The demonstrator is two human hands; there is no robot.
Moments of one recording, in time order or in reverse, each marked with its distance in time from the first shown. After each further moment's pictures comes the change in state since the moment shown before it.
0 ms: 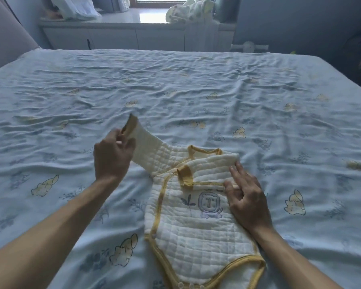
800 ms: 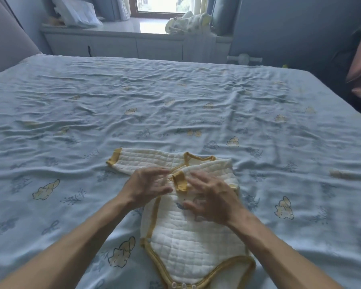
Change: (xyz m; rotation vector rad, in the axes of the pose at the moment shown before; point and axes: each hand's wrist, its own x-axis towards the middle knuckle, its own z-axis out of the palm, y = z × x) left_hand -0.050 0.010 0.020 -0.228 -0.745 0.143; right_hand 0.028 -0.073 -0.007 -0.232 -0.344 -0.446
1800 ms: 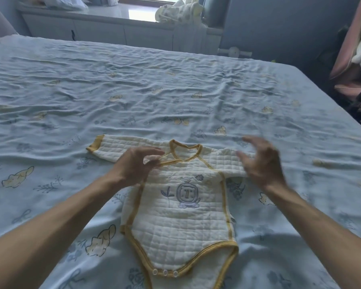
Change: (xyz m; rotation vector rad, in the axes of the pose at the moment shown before) left_hand 0.026 0.009 0.010 0.046 0.026 0.070; right_hand -0.028 0.096 -0.071 0.009 0.394 0.453
